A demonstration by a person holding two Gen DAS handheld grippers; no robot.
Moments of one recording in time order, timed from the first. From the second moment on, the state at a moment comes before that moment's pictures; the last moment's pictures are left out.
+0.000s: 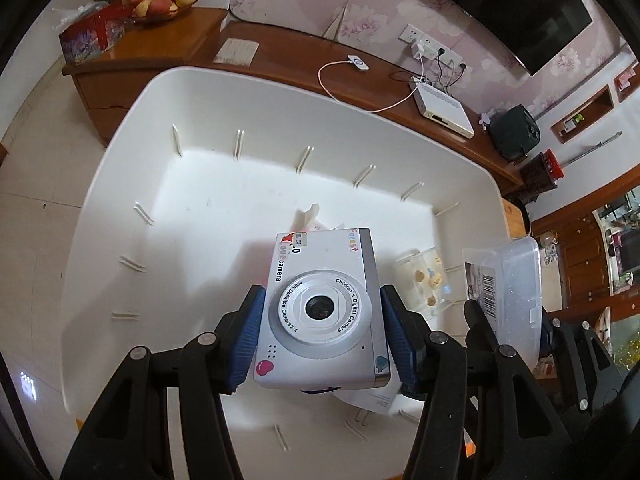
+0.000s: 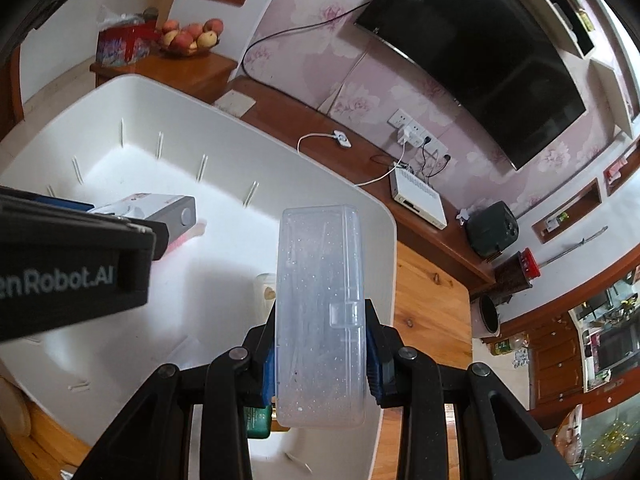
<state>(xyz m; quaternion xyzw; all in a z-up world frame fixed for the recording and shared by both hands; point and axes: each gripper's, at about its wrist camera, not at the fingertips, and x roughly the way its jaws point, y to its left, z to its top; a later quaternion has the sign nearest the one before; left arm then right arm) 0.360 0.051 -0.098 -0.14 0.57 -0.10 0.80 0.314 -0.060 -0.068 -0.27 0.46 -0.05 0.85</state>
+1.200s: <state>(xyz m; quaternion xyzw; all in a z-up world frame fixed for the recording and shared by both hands) 0.364 0.063 -0.123 -0.17 0.59 -0.09 0.79 0.328 -0.073 -0.097 -0.21 0.52 -0.04 0.83</state>
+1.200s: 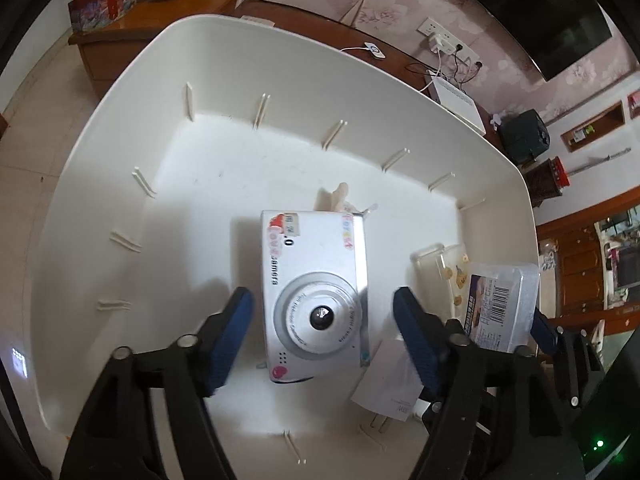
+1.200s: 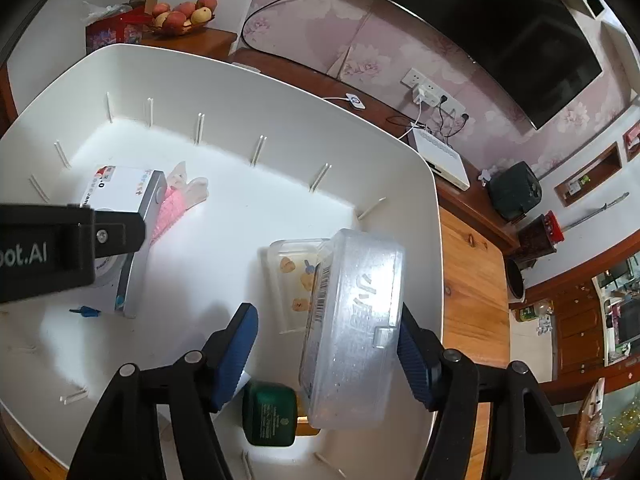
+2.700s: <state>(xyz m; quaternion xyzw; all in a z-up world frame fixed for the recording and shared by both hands) 0.261 0.027 -0.068 -0.24 0.52 -0.24 0.78 0.226 -0.116 -0.041 -0.24 0.50 -0.09 0.83</state>
